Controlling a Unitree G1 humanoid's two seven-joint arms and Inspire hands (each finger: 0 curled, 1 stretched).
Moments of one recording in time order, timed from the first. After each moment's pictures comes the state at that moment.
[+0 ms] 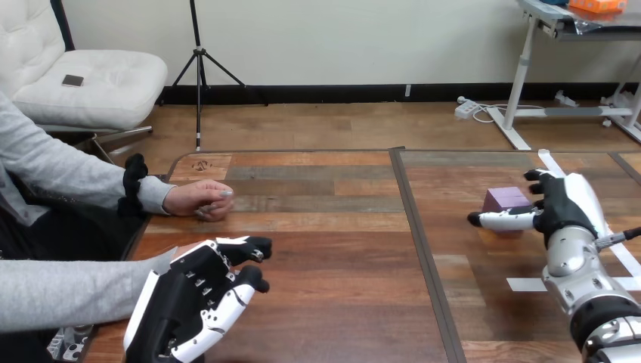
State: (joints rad) left arm 0.26 0.07 0.05 0.25 -0.30 -0.63 -0.46; right arm -0.77 -0.36 0.05 1.32 -0.29 -0.02 -0.26
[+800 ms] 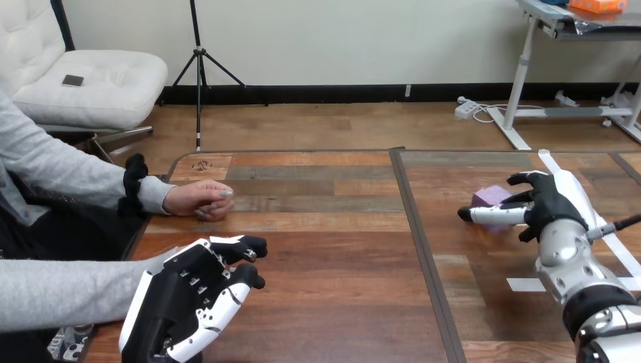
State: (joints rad) left arm 0.26 0.07 0.06 0.25 -0.33 -0.64 -0.47; right arm -0.81 -0.35 0.07 1.32 -0.29 0.04 -0.23
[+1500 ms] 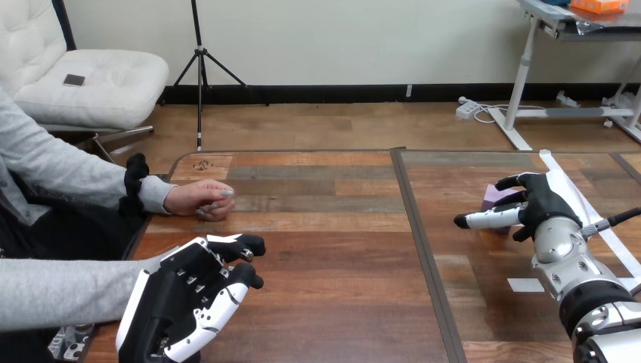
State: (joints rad) left arm 0.26 0.07 0.06 0.24 -0.34 -0.64 -0.48; right arm -0.82 -0.34 0.08 1.32 -0.30 0.06 -0.20
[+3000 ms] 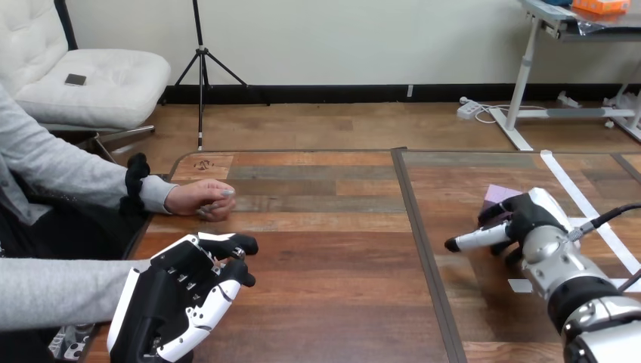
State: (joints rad) left arm 0.28 0.07 0.06 0.20 -0.33 -0.65 -0.45; right arm -0.85 -0.32 0.14 1.32 -0.33 0.21 -0.09
